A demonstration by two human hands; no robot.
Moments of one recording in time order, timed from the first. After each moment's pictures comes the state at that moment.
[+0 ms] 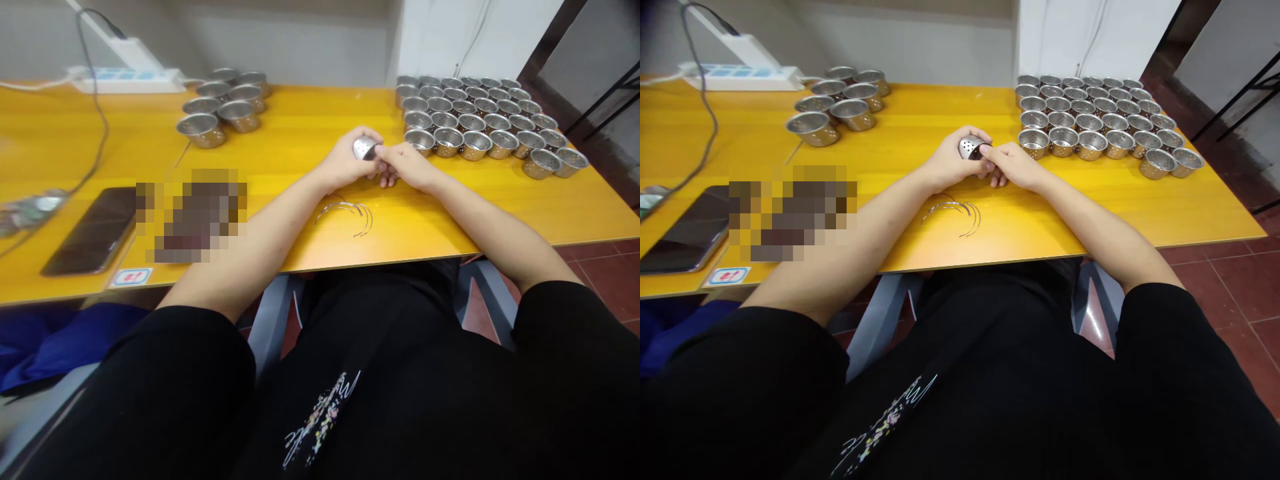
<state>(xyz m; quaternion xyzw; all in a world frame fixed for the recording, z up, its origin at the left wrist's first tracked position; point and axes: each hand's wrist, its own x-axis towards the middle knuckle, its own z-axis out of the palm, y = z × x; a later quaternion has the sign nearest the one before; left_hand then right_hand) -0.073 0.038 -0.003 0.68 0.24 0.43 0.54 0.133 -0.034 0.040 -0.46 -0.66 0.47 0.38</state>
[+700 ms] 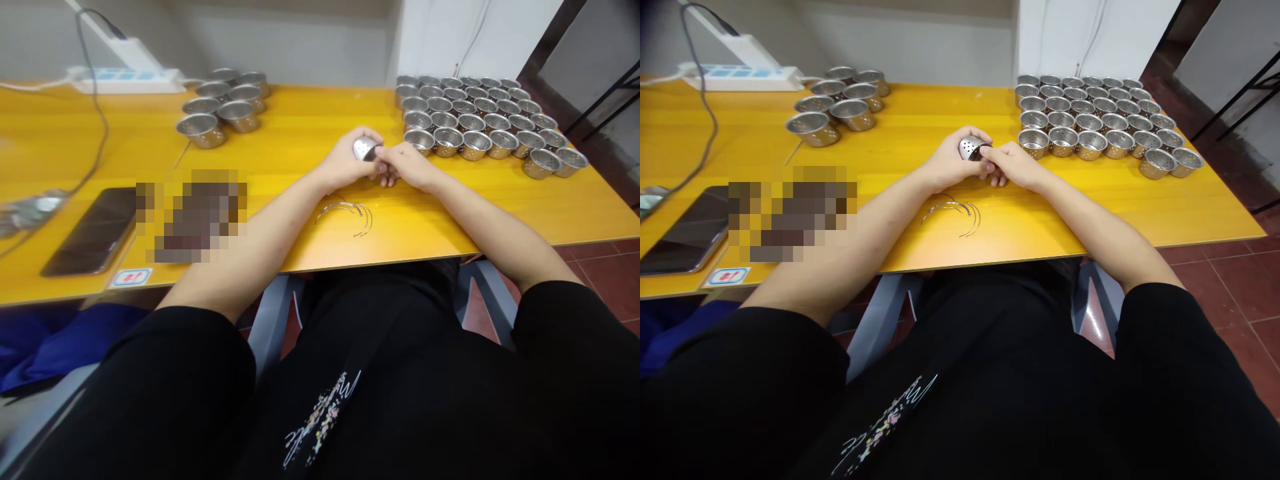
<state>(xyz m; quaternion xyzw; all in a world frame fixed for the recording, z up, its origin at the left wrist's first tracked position) -0.074 0.040 -0.004 0.69 0.22 0.43 0.54 0.133 -0.034 0.041 -0.46 -0.66 0.47 0.37</state>
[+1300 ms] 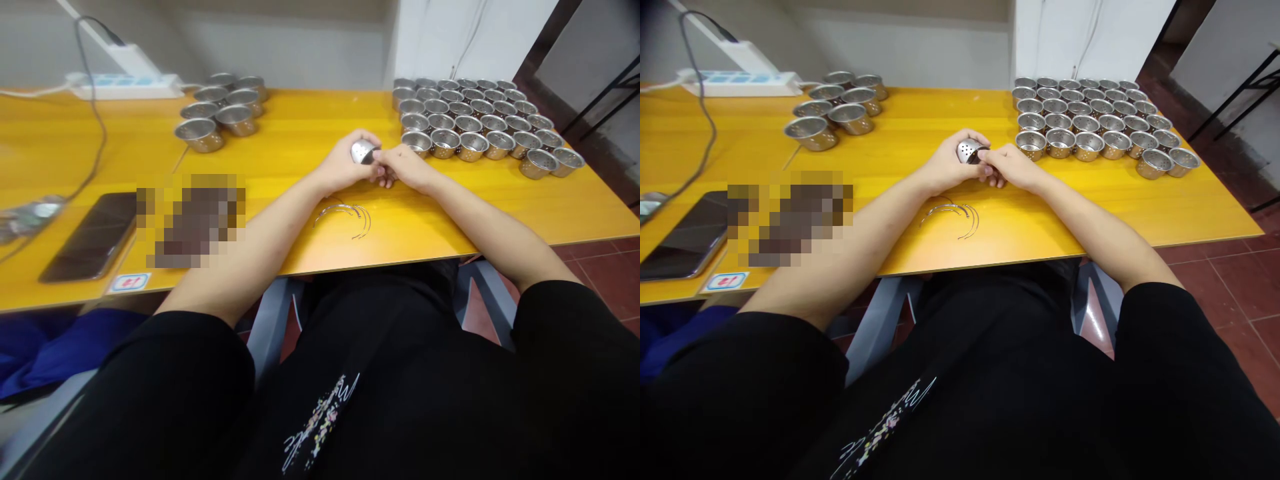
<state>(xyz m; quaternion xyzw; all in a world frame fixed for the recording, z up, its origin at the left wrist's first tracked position) -0.073 0.033 -0.001 0.69 0.22 0.42 0.54 0.131 -0.031 0.039 -0.46 -0.64 0.47 0.39</state>
